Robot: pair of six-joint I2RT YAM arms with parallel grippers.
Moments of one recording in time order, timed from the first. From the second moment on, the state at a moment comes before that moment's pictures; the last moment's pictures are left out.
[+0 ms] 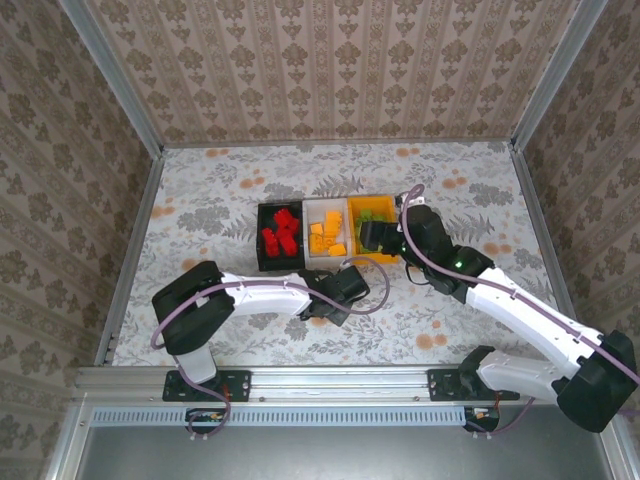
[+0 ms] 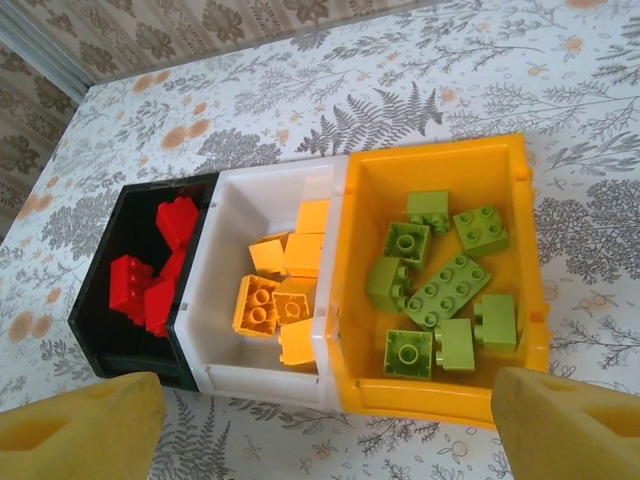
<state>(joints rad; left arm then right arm) -1.17 1.73 0.98 -0.47 -0.22 -0.41 0.62 1.10 0.89 -0.35 0.21 0.56</state>
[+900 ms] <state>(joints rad) -0.53 1.62 1.13 -0.43 -0.12 -0.33 0.57 1.05 0.79 -0.35 0.22 0.61</state>
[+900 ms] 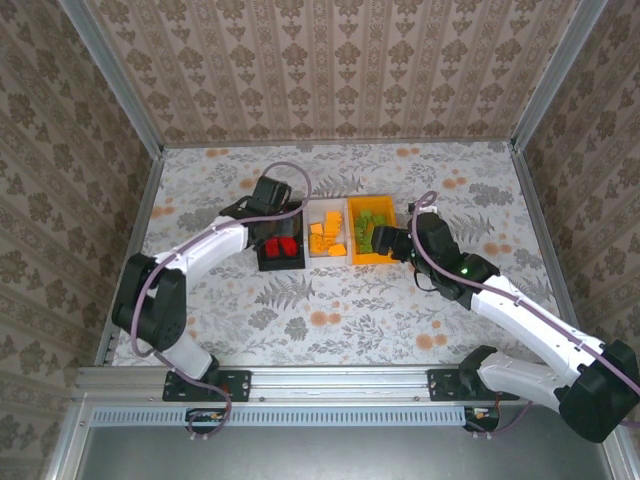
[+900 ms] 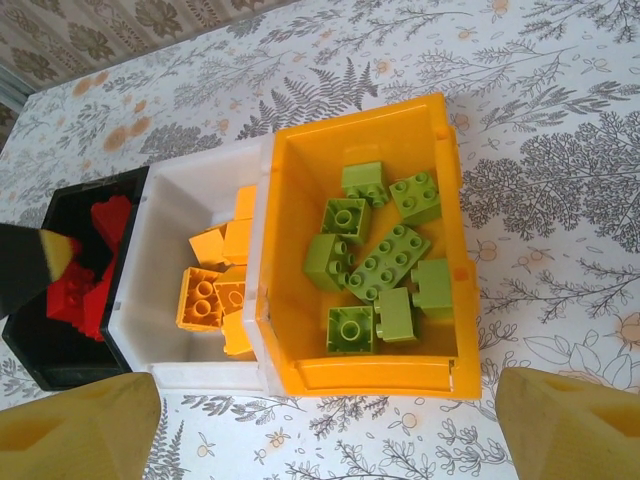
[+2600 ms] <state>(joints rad) -0.05 1.54 0.38 0.79 -0.23 0.05 0.10 1.22 0.45 0.30 0.42 0.14</state>
